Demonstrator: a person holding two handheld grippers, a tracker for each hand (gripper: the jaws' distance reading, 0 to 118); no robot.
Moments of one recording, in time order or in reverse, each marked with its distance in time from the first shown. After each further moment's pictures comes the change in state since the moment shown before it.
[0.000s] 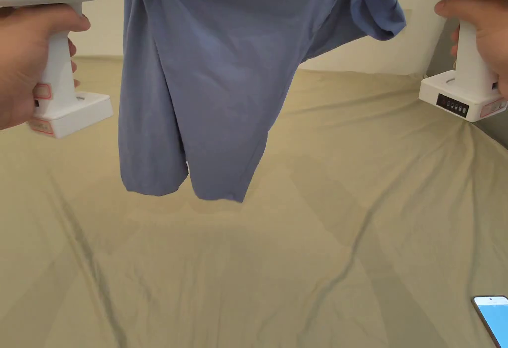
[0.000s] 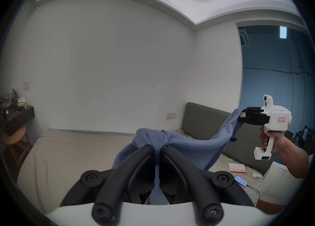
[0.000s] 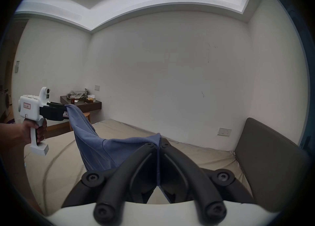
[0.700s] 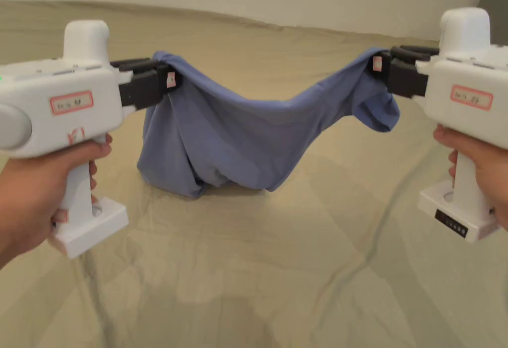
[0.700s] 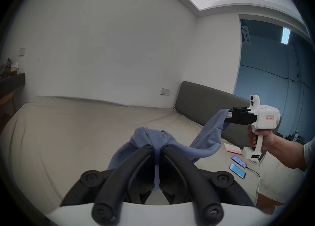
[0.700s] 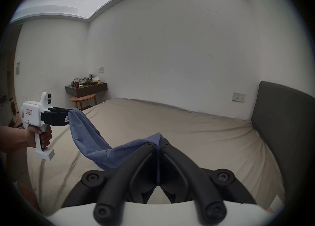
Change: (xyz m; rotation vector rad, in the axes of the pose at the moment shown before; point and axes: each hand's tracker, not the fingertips) left arm -0.004 -0.203 0.015 -0.123 -0.089 0.090; right arm -0.044 -0.199 -0.005 -0.160 0.085 -0.096
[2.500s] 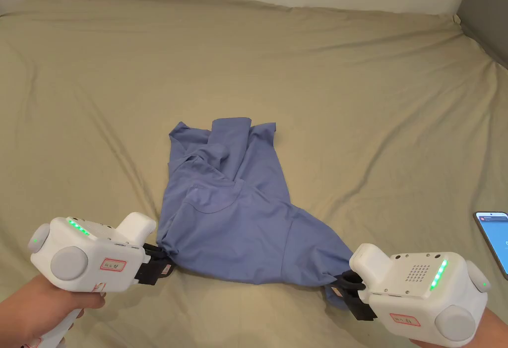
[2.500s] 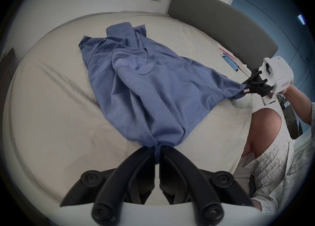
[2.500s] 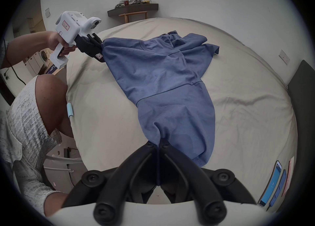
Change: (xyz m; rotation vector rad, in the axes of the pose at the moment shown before) left arm 0.032 -0.224 0.145 -0.811 0.001 -0.051; right arm -0.146 -0.244 0.174 -0.648 0.358 0.204
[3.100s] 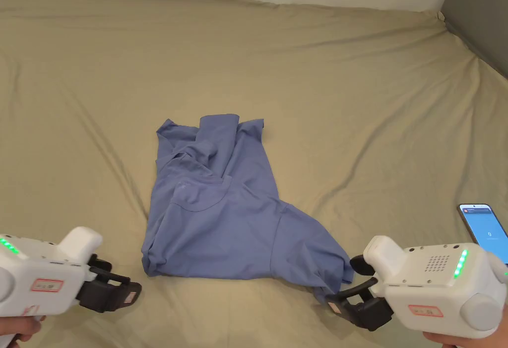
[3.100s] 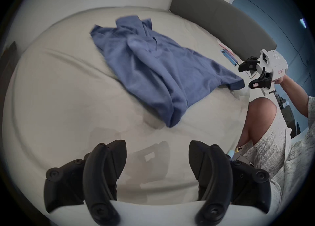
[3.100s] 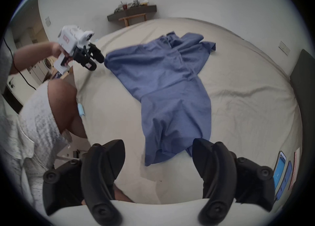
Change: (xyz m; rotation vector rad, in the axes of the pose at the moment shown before) left arm -0.019 -0.047 0.055 0.001 0.005 0.022; right arm 0.013 -0.012 0.045 0.047 0.066 -0.074
